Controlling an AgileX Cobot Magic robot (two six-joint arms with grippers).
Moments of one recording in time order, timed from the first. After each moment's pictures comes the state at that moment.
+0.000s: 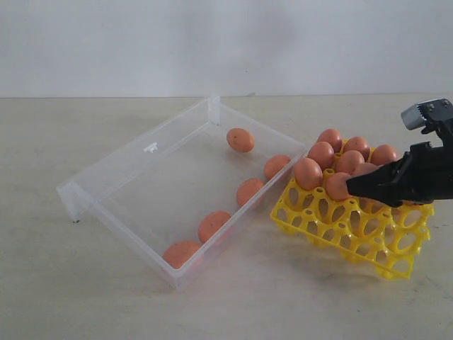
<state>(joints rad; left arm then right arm) 0.03 0.00 0.00 0.04 0.28 -0.08 -0.32 1.78 -0.72 -1.58 -0.79 1.11</state>
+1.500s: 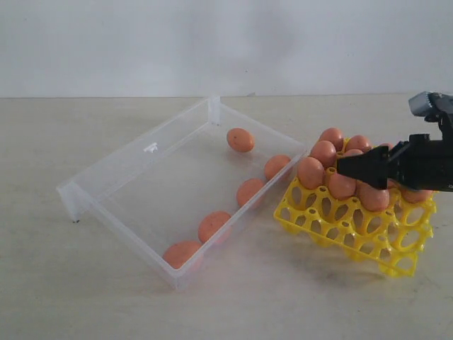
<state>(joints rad) 0.03 0.00 0.00 0.04 0.28 -0.08 -0.32 1.84 -0.72 -1.35 -0.89 1.07</state>
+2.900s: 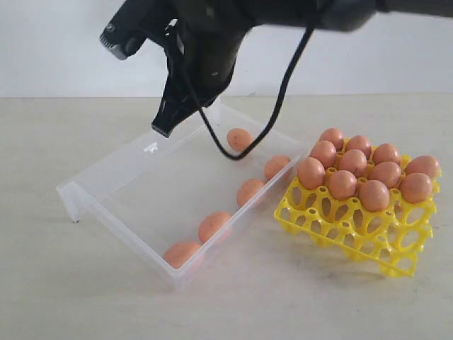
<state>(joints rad) 0.03 0.00 0.00 0.04 0.28 -0.08 0.67 1.92 -1.71 -0.39 0.87 -0.09</state>
